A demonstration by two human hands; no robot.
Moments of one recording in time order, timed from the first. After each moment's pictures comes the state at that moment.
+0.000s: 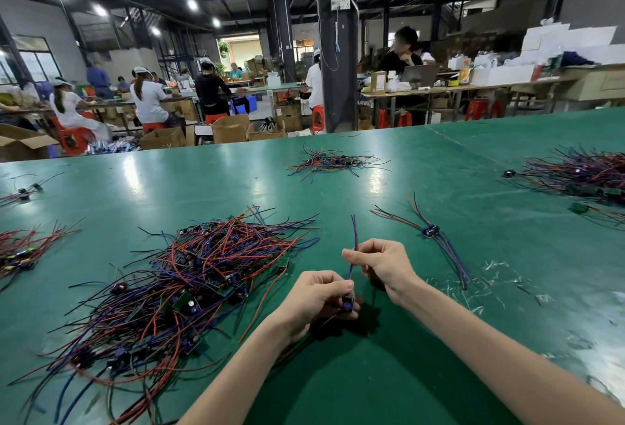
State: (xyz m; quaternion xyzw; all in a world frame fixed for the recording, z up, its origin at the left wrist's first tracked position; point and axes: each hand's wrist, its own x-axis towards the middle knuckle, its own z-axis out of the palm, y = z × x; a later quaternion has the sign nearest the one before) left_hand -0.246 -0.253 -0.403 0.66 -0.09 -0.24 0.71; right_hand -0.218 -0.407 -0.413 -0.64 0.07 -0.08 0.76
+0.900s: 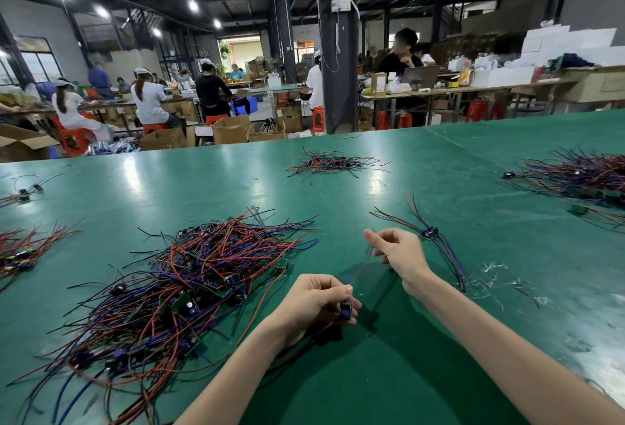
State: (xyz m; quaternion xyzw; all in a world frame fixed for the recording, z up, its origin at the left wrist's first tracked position) left_hand -0.249 -0.248 -0.403 0.66 -0.11 -0.25 0.70; right_hand -0.204 -0.437 -0.413 -0.72 0.11 -0.16 0.66
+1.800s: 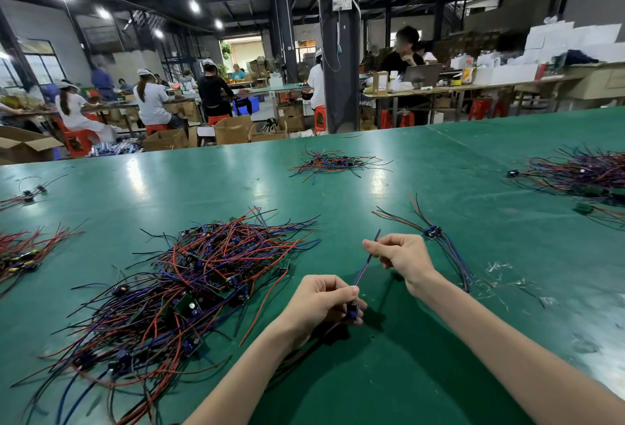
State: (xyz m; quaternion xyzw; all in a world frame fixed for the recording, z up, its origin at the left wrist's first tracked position) left_hand -0.251 -0.254 -0.407 0.66 -0.11 -0.22 0.71; right_hand -0.206 -0.437 -0.415 -0.70 0.09 -0.13 0.70
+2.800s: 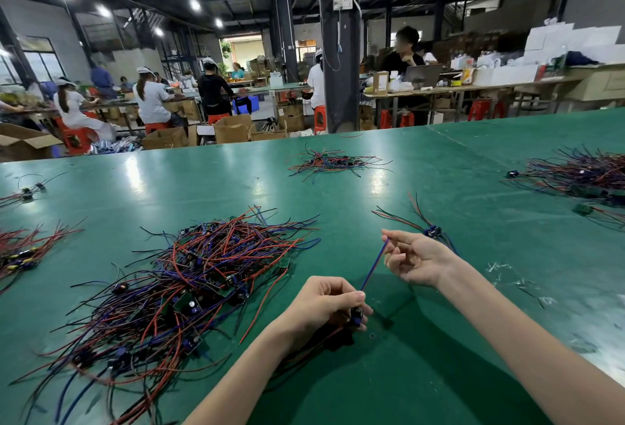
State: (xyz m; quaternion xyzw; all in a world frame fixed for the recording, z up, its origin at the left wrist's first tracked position) left_hand -0.256 -0.252 -0.405 0.67 -0.16 -0.25 0.69; right_hand -0.212 -0.461 -0.385 -0.36 0.22 0.17 0.89
